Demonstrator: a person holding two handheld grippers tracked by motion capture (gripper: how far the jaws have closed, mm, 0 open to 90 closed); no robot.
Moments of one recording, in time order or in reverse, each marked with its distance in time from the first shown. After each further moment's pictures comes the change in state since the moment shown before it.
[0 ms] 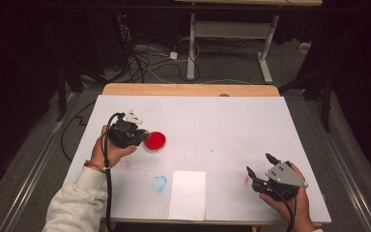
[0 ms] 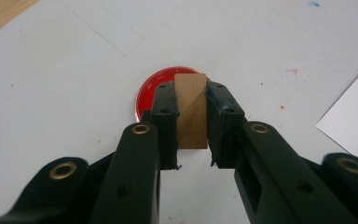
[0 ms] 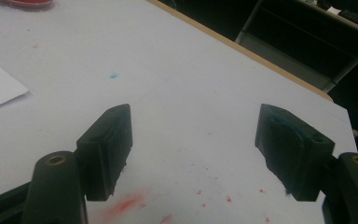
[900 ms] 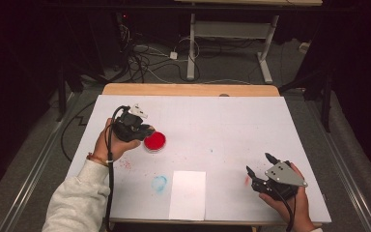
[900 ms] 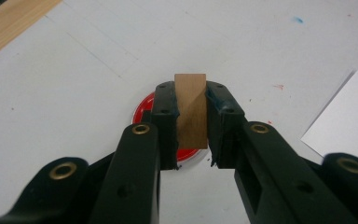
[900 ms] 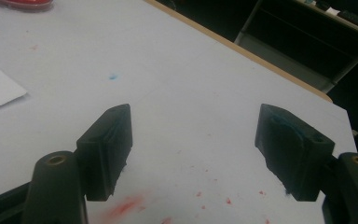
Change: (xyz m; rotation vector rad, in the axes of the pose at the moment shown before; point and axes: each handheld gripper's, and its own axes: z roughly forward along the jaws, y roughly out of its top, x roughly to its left) left arm -0.002 0.028 -0.002 0.027 -0.028 0.042; right arm 0.001 0.000 0.002 0.003 0.006 -0.002
